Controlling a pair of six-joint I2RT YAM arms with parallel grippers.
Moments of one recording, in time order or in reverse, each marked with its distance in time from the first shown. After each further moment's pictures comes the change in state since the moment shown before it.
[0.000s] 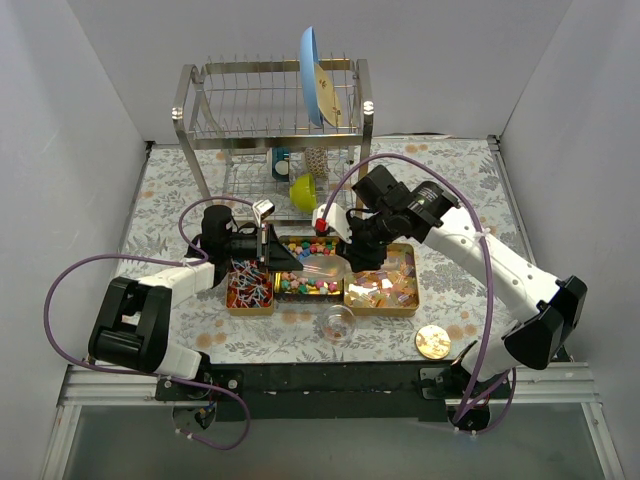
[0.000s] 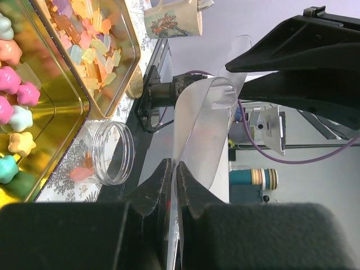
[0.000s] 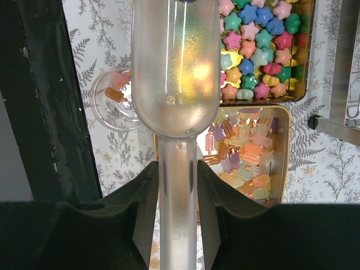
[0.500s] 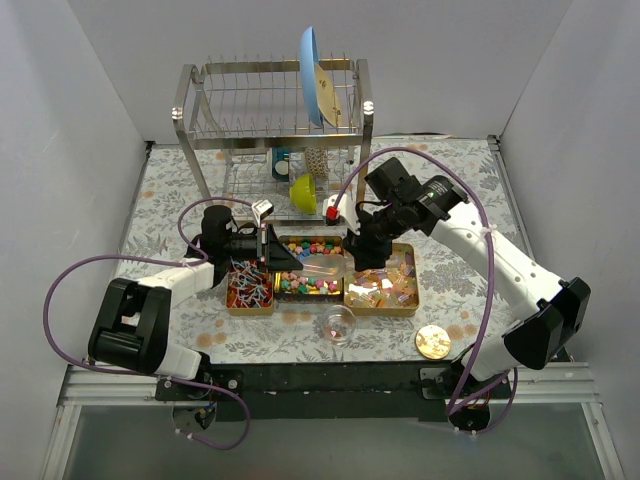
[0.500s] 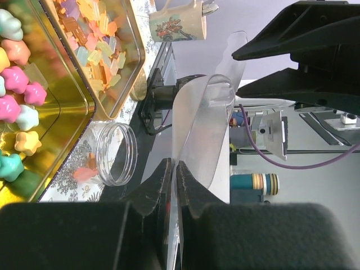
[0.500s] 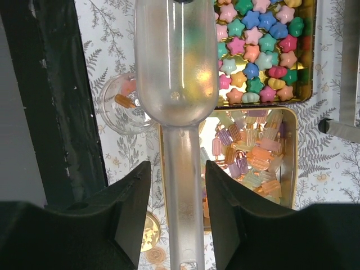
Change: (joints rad) left arm 0.000 -0.004 0.000 -0.027 -0.021 0.012; right arm -0.092 -0.015 -0.023 0.013 -0.113 -0.014
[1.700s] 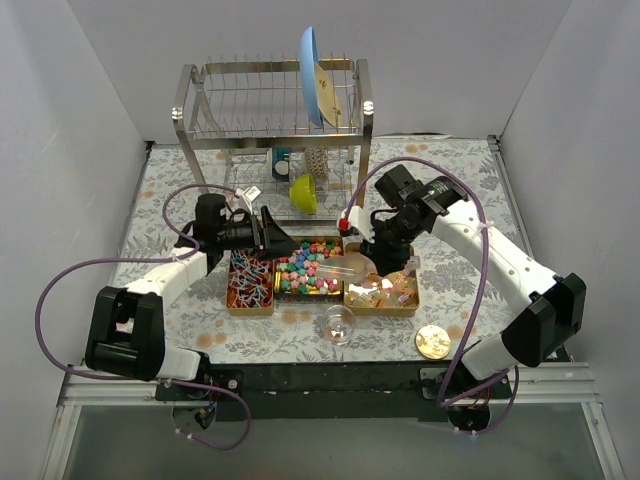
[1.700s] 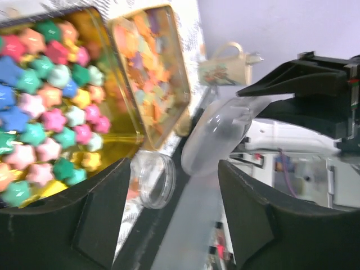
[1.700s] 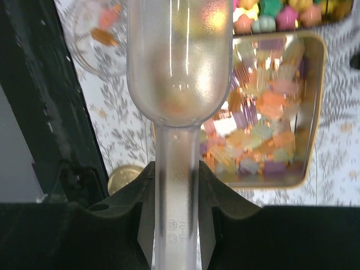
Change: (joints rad) left arm 0.042 -0.038 0.124 -0.306 -0.206 0.220; right arm -0.077 0.011 -0.085 -0.097 0.055 -0.117
